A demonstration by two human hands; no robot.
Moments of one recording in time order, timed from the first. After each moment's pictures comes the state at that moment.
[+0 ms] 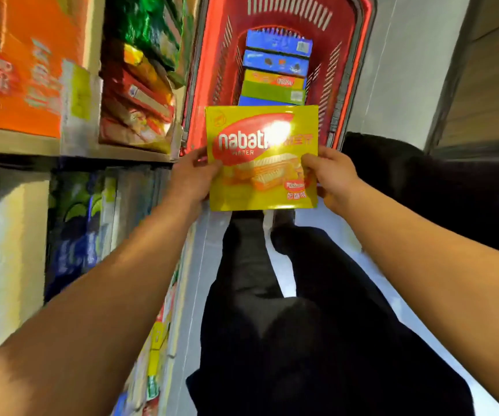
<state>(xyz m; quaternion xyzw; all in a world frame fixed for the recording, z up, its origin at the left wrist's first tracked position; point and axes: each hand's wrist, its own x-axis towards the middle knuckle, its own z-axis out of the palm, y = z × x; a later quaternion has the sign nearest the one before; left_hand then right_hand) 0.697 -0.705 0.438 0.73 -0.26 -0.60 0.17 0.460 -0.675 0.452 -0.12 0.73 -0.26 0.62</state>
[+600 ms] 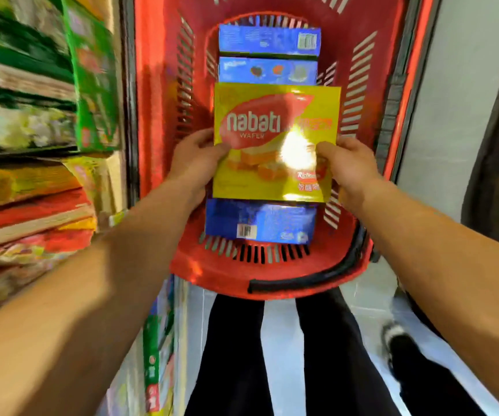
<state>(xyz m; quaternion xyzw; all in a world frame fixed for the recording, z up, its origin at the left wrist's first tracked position) 0.624 -0.891 0.205 0.71 -0.30 -0.63 0.13 0.410 -0.821 0.216 -0.03 0.77 -0.32 0.55</state>
